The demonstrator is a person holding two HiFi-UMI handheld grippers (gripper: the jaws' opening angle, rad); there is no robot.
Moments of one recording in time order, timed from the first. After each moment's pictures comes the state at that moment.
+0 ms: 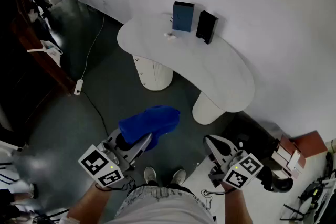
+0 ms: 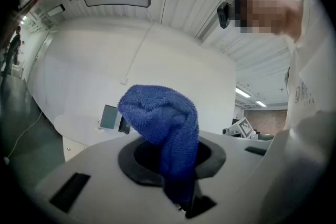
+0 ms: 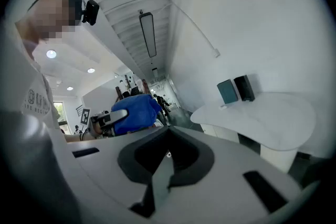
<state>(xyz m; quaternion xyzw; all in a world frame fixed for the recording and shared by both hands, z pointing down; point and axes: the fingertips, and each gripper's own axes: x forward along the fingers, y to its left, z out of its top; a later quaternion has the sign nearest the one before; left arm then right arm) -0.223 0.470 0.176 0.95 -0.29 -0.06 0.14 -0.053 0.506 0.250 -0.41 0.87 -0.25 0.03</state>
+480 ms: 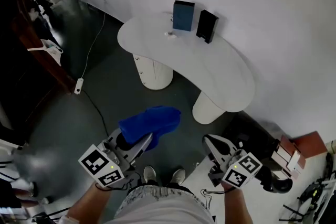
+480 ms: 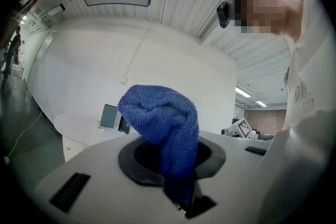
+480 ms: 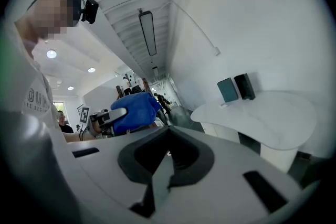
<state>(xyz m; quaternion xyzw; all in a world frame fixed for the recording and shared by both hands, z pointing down) -0.218 0.472 0.178 0.95 -0.29 -0.06 0.14 -0.052 0.505 0.255 -0.41 0.88 -0.26 0.02</state>
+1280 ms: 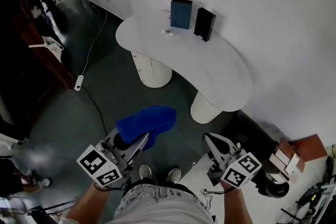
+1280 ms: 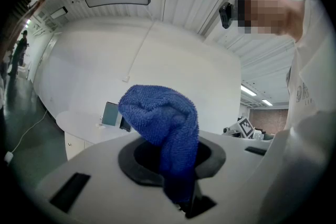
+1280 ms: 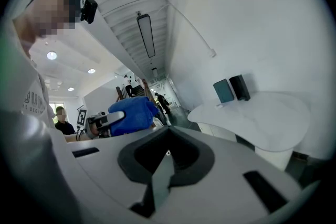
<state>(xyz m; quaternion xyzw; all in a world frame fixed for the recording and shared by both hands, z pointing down) -0.185 0.482 0.190 0.94 -0.31 -0.05 0.15 -0.008 0.508 0.263 -0.41 0.88 -0.26 0.02</state>
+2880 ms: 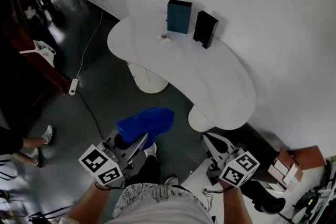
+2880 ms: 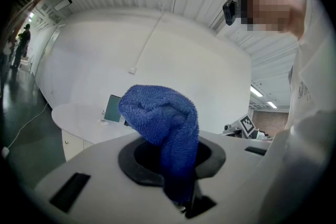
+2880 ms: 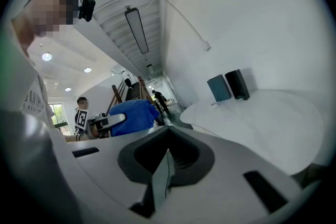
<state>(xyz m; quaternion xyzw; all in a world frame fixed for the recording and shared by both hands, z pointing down) -0.162 0.365 0.234 0.93 -0.32 -0.04 0.18 0.016 0.393 0.296 -0.41 0.87 -0.28 0.01</state>
